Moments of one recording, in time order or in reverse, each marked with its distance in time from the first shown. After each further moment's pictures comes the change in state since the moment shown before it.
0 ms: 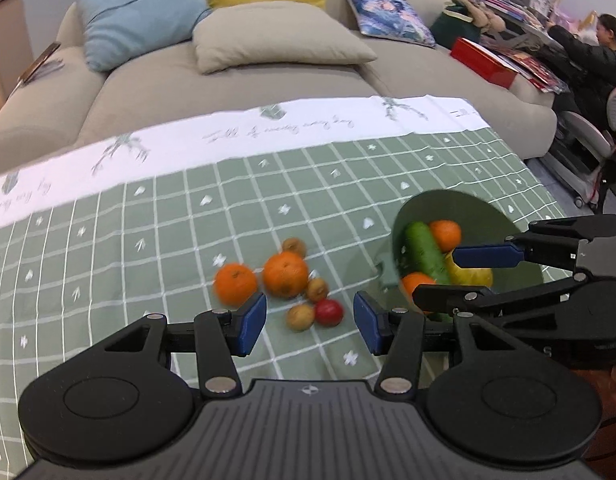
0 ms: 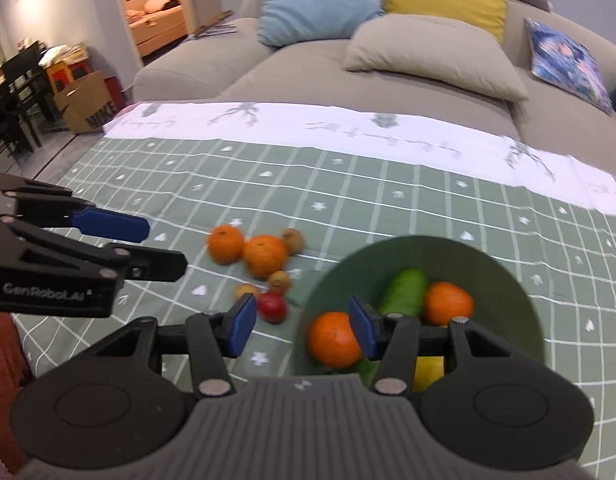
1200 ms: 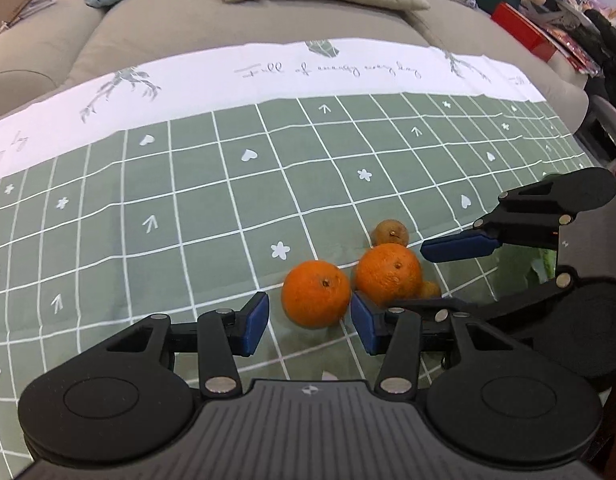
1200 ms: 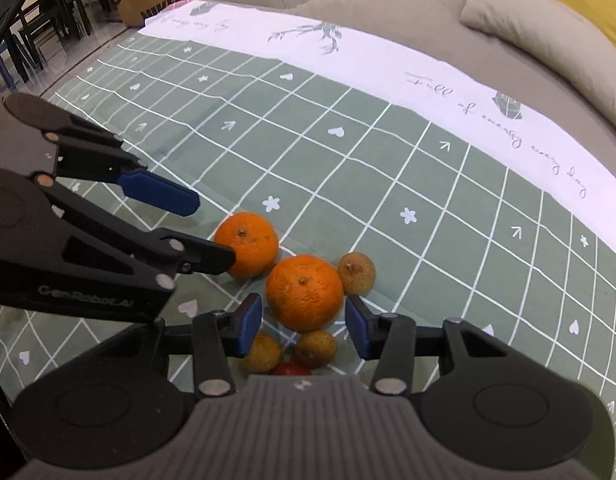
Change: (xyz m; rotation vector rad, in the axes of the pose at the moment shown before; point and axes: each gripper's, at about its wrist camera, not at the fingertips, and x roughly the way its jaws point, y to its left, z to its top) left arm 0.108 0.079 0.016 -0.029 0.155 -0.015; right arm 0.151 0.035 0.054 -0.258 0.237 0.106
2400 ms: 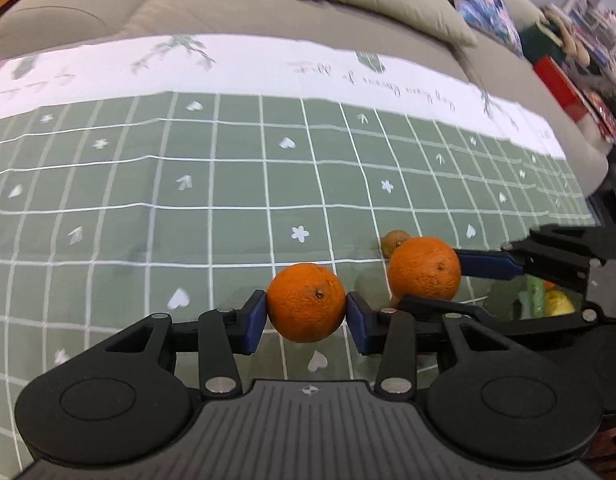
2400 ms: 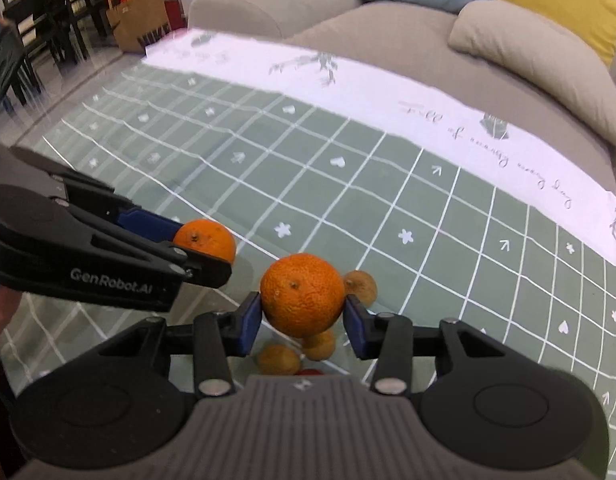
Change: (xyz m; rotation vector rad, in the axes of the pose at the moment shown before) left arm -0.032 0.016 -0.016 -0.251 -0.028 -0.001; right arm -0.036 0.011 0.000 0.037 -0.091 -0.009
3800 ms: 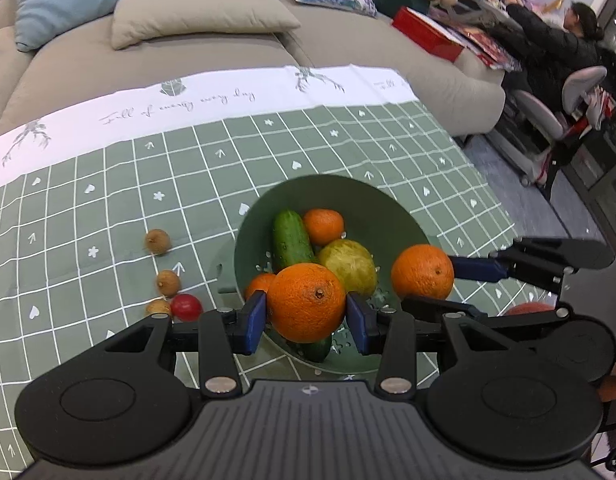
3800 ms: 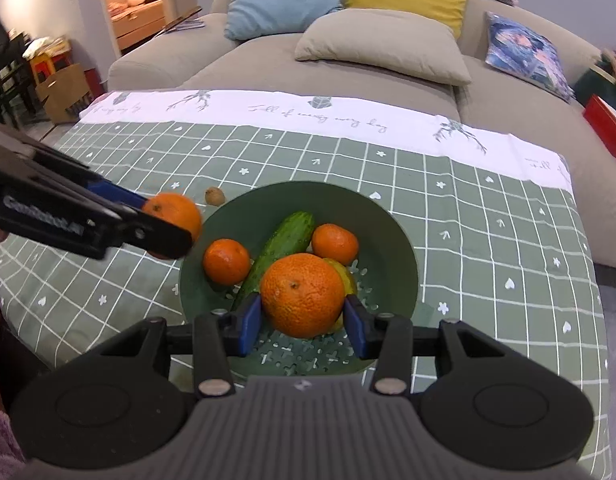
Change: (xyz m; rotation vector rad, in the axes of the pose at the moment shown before) left arm -0.049 -0.188 -0.038 0.303 0.010 -0.146; right arm -0.162 -0.081 -0.152 0.212 -0.114 -0.169
